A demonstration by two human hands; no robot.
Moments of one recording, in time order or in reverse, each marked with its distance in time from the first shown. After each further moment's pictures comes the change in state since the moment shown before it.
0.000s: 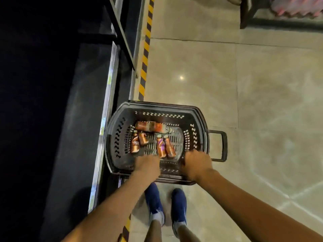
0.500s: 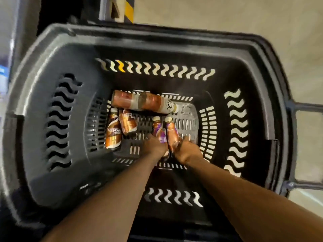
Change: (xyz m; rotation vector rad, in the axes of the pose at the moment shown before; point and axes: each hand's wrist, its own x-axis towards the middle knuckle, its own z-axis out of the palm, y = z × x) left_hand 0.352 -0.002 0.260 -0.979 -0.029 -0.512; right_hand 0.334 0.011 0.290 0.551 -0.191 0.290
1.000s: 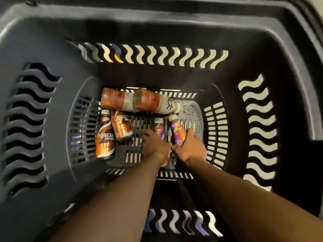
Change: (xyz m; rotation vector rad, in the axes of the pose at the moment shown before) left_hand 0.061 0.002 0.031 0.162 0.108 0.043; right_hand 0.070 0.011 0.033 0.067 0.296 0.010
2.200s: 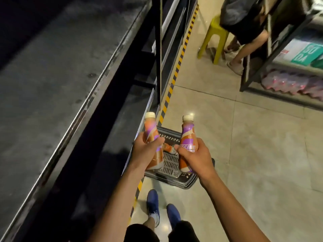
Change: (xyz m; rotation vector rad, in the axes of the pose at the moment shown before) left_hand -0.722 0.008 -0.550 -1.035 0.095 0.303; right_hand -0.673 -0.150 -0.547 0.751 -0.049 -0.445
